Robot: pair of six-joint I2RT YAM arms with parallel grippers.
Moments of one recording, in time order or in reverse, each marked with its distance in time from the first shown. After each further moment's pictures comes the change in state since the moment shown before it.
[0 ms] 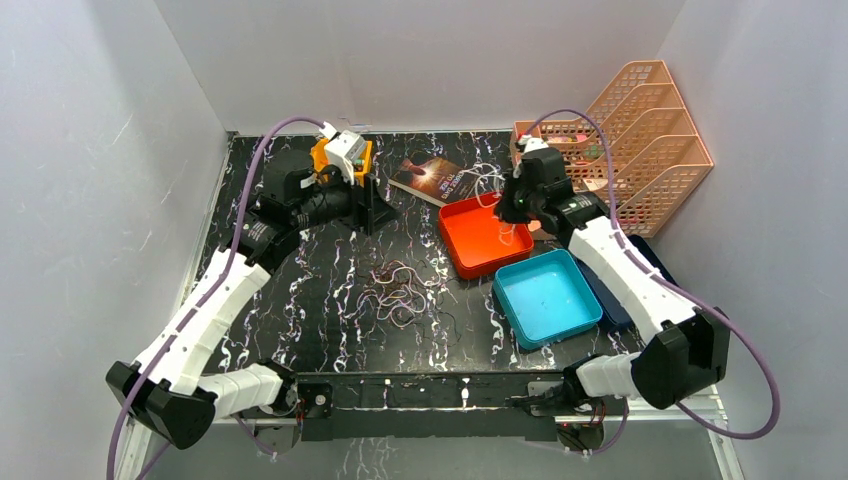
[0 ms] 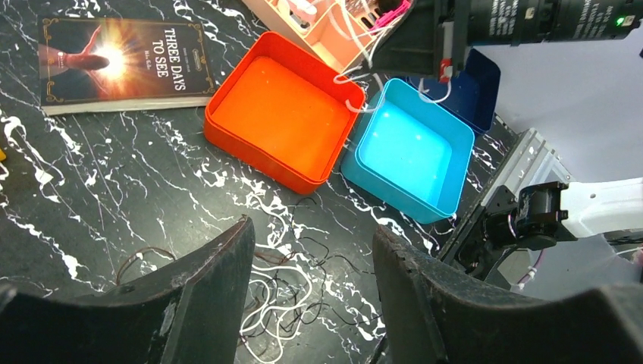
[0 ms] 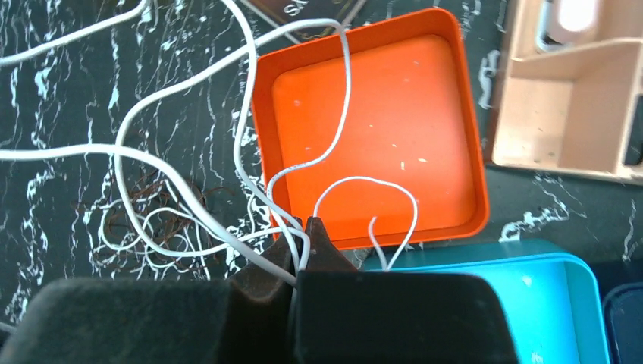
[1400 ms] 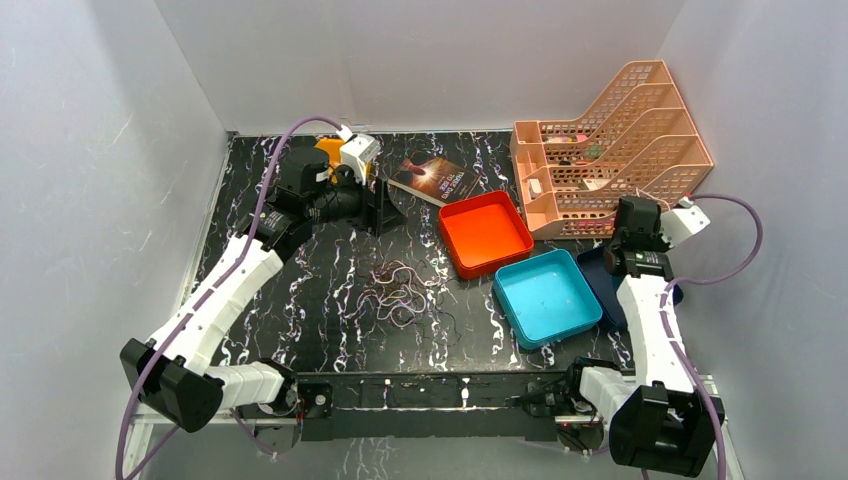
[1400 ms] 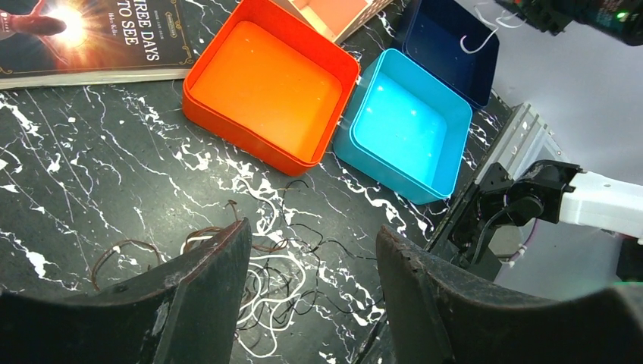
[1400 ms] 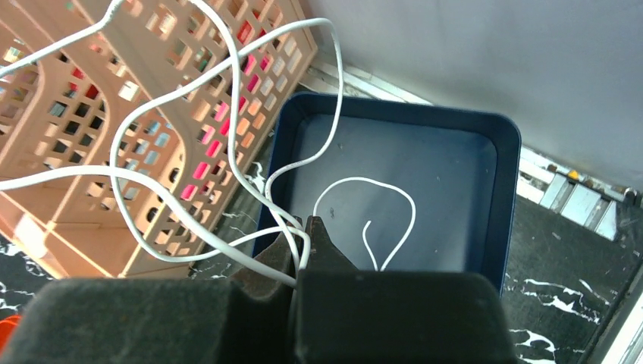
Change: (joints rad) left arm 0.000 0.089 -0.003 -0.015 0.053 0.006; right arm -0.602 -0.341 -0.398 0.065 0.616 0.306
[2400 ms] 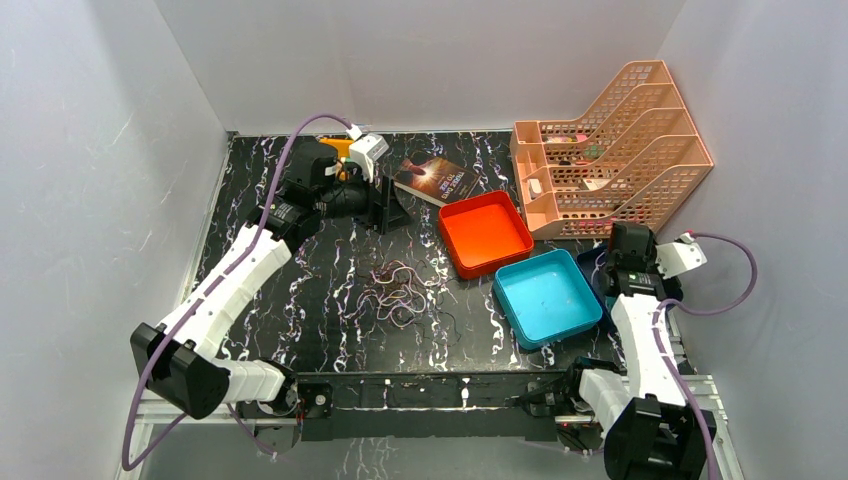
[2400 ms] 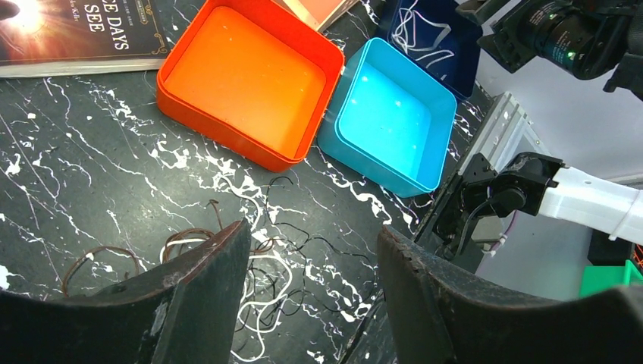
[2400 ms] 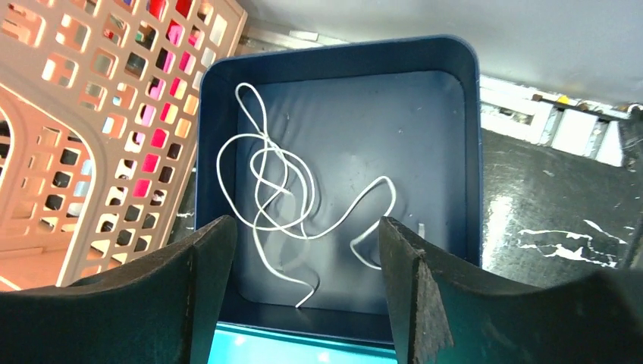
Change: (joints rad) left arm 0.000 0.065 0.025 0.001 0.063 -0.018; right arm -0.024 -0.067 -0.204 0.018 0.034 0.205
